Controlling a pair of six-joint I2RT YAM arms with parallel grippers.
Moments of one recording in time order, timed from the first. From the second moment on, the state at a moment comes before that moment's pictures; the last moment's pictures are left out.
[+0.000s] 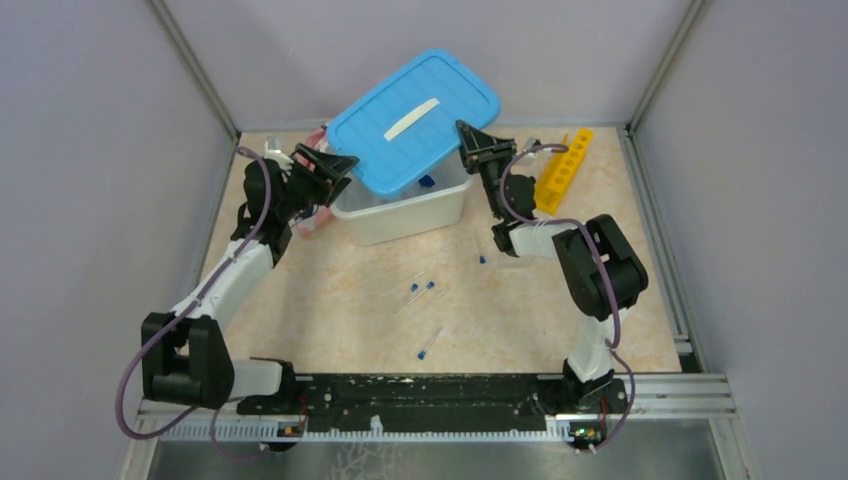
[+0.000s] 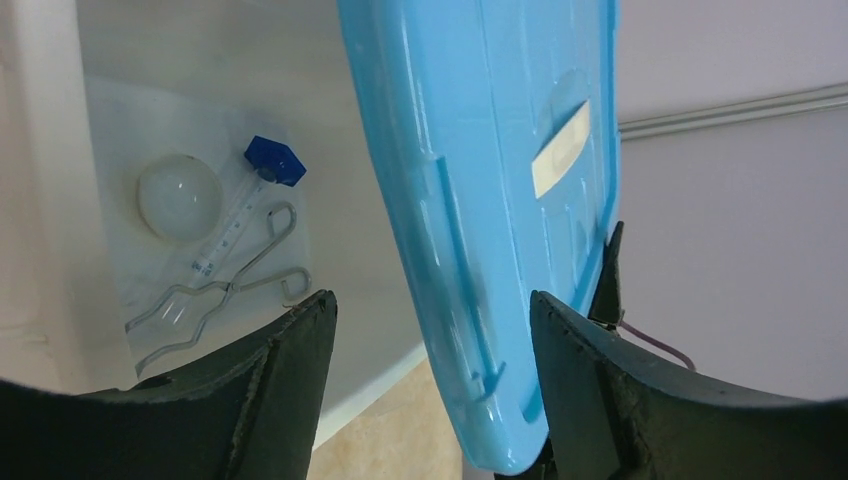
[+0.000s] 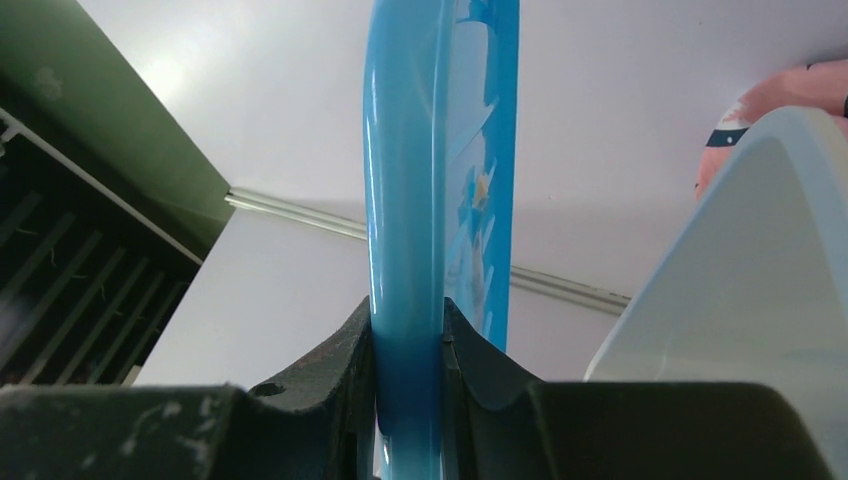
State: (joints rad) left arm -0.14 1.29 0.87 0.26 0.33 -1.14; right arm 0.45 1.84 0.95 1.30 0.15 1.49
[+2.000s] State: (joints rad) left arm 0.12 1.68 1.05 0.62 0.93 -1.18; right arm 0.36 1.64 0.62 1.29 -0.14 1.35
